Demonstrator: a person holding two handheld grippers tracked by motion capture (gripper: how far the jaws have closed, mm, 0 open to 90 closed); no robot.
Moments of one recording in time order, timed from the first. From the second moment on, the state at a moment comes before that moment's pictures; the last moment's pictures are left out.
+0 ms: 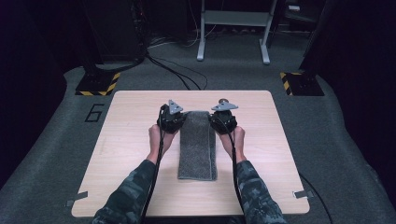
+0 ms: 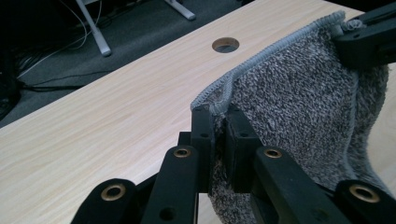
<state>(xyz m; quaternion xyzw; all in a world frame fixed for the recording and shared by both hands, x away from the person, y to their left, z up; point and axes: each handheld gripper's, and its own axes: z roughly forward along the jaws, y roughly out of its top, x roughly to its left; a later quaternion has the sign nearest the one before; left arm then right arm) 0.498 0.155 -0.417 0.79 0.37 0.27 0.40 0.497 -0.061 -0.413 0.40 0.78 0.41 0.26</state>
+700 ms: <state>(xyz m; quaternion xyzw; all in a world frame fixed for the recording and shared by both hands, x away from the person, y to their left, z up) 0.449 0.160 -0.443 0.81 0.36 0.23 0.40 0.434 -0.068 -0.435 0.37 0.80 0.40 0.24</state>
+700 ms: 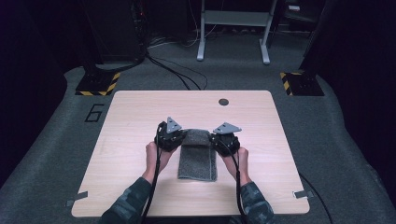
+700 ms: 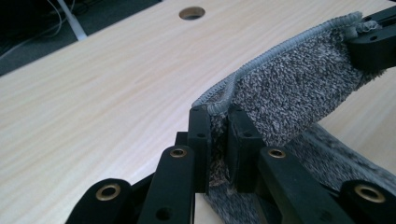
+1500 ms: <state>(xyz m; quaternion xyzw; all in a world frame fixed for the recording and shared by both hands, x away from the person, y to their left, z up) 0.407 0.162 -0.490 0.83 0.36 0.20 0.38 0.391 -0.072 -0.486 0.36 0.83 0.37 0.21</state>
